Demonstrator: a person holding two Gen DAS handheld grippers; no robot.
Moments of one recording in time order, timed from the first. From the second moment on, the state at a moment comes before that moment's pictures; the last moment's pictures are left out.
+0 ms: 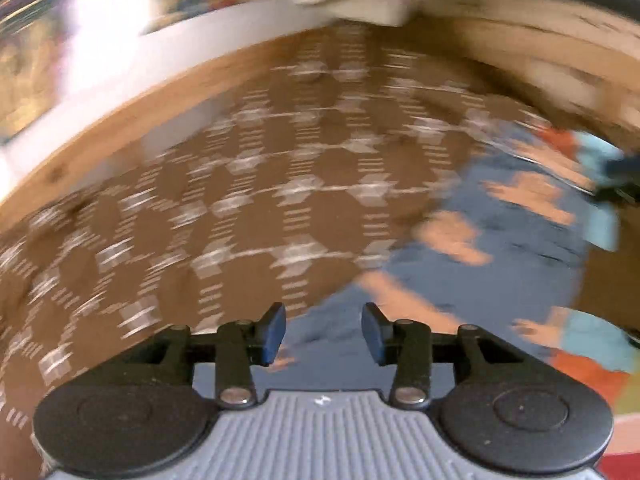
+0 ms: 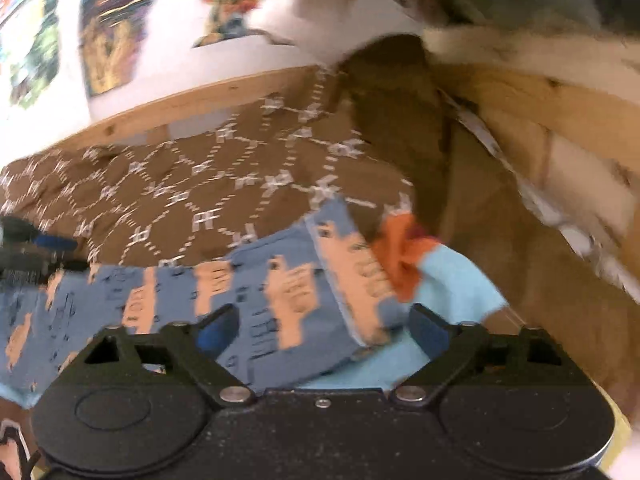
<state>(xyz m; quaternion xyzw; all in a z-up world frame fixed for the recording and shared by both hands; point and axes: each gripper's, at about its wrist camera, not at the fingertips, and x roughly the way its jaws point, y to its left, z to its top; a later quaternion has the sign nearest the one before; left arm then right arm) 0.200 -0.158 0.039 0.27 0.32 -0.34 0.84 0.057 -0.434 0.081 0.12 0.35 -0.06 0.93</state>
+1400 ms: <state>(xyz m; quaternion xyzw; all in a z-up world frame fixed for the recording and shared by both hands) 0.261 -0.300 0.059 0.02 0.50 -0.46 0.74 0.059 -0.367 0.073 -0.01 0.29 -0.10 0.95</state>
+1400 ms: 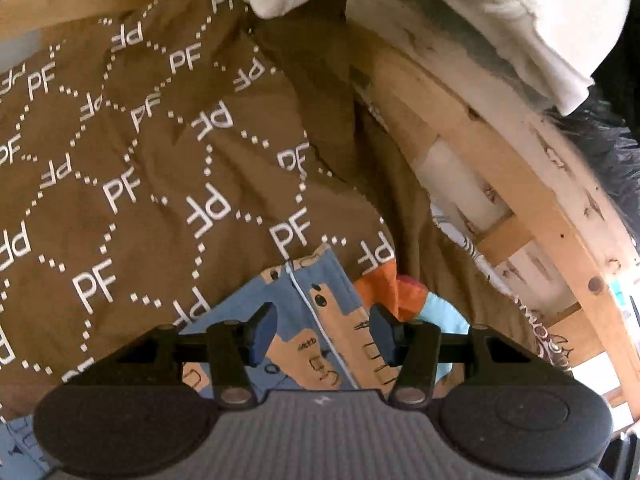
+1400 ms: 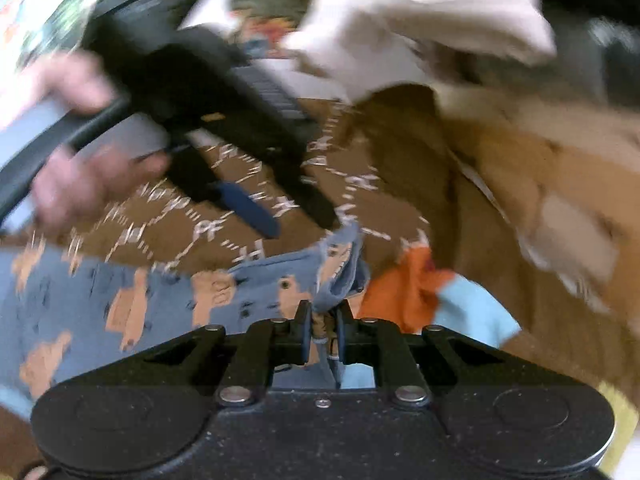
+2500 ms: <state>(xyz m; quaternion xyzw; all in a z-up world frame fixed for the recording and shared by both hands) 0.271 -0.230 0.045 -0.02 0.54 -0.40 0.74 0.044 -0.286 0.076 -0.16 0.28 0.03 0.94</state>
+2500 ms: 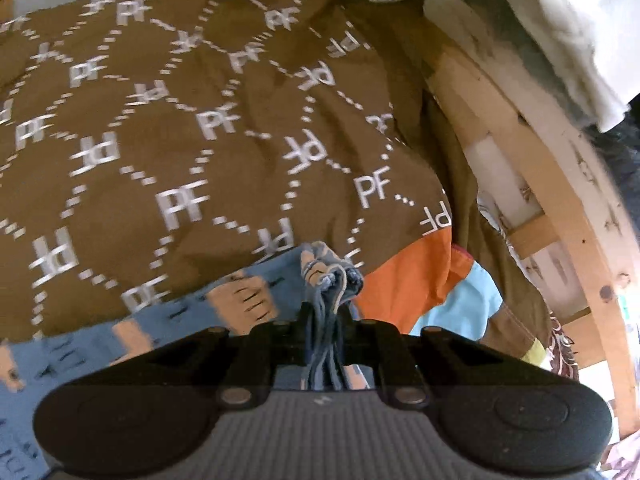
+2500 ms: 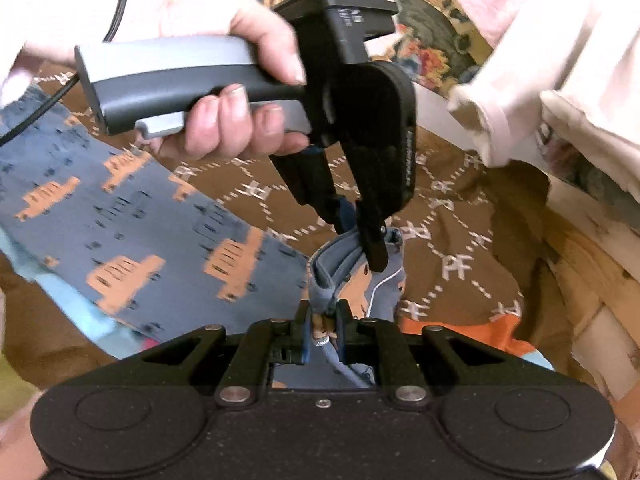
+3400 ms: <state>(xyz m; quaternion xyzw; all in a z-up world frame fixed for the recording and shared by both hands) 0.274 -0.072 -0.013 -0.09 0.55 -0.33 0.76 0.049 -0.194 0.049 -0.16 0.32 0.18 0.92</state>
